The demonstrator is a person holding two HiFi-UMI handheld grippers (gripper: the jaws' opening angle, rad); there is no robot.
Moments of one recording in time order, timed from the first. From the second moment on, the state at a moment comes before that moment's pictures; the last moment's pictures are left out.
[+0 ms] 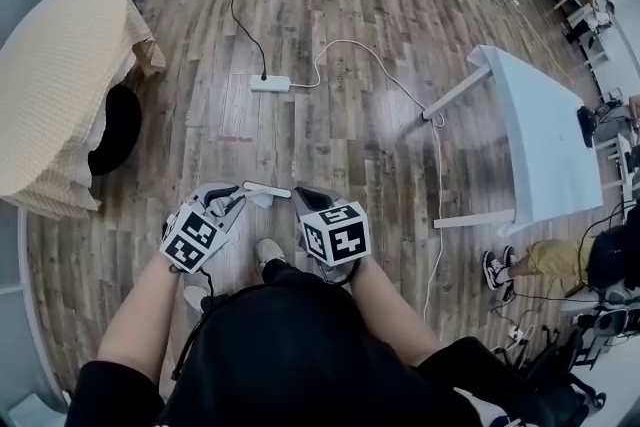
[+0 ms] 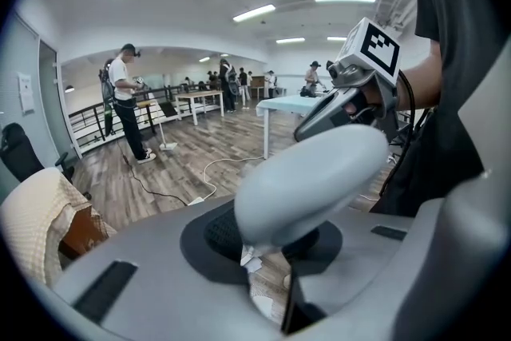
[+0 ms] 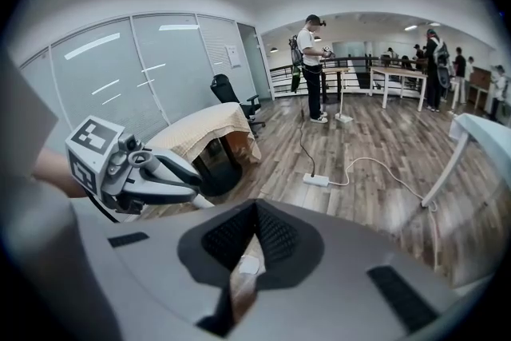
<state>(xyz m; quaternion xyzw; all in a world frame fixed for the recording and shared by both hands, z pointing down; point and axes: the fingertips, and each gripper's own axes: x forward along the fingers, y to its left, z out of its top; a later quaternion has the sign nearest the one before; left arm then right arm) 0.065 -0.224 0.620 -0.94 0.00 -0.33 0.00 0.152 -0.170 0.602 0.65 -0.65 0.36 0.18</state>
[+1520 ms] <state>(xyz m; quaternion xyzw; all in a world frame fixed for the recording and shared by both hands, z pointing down) -0.079 -0.269 0.553 -0.93 0.24 -0.25 -0.06 0.043 -0.234 0.592 0.52 -0.75 0.33 0.23</state>
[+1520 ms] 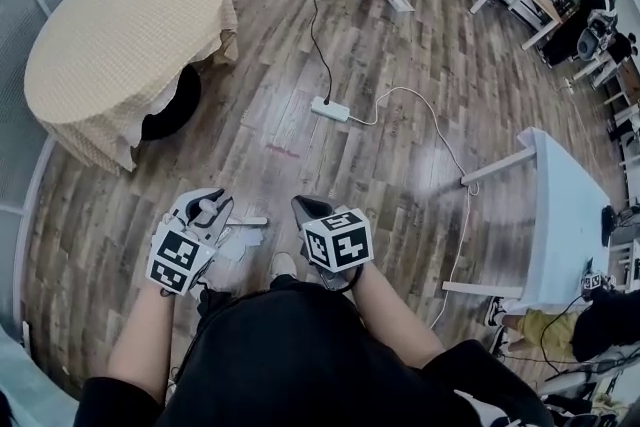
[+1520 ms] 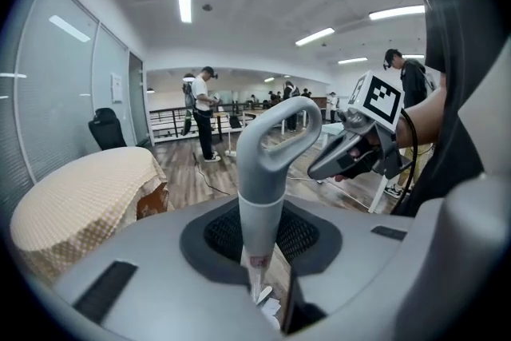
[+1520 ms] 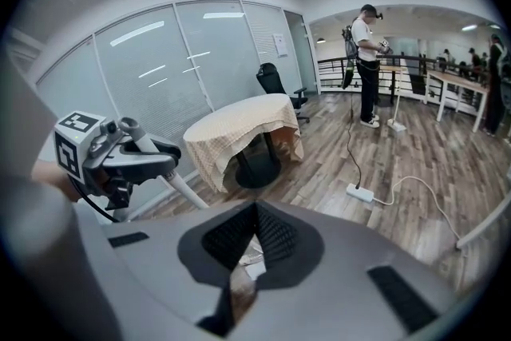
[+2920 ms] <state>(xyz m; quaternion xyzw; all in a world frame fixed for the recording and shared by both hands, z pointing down) -0.190 -0.329 0.375 -0.88 0.45 -0.14 -0.08 -0.108 -0.315 0.337 0.54 -0.84 0.04 0.03</state>
